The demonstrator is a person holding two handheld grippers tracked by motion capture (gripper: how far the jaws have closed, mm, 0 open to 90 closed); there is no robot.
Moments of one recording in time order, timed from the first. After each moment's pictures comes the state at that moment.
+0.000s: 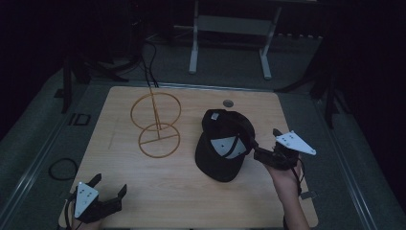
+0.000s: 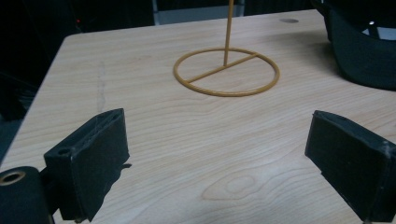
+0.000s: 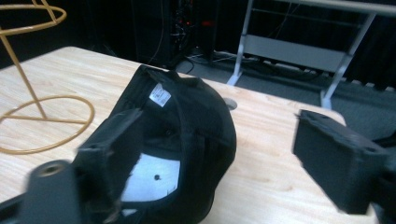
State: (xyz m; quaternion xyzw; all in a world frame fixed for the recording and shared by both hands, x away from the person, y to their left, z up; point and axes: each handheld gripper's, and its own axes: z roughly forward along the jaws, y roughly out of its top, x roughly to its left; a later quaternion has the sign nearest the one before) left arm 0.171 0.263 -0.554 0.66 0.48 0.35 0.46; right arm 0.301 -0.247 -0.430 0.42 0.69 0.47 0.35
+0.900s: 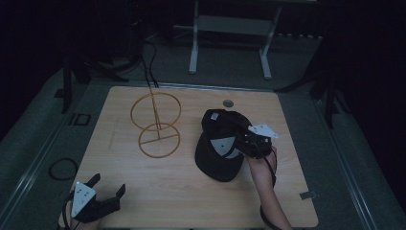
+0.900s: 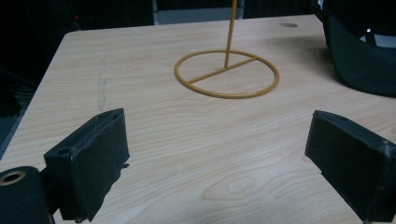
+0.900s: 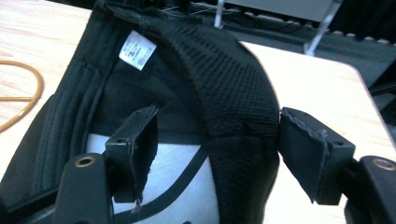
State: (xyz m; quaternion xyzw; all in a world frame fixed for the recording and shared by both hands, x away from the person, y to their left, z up) left arm 0.171 0.269 -0.553 0.65 0.49 0.34 0.47; right arm 0.357 -0.200 -0.475 0.50 0.71 0.38 0.33
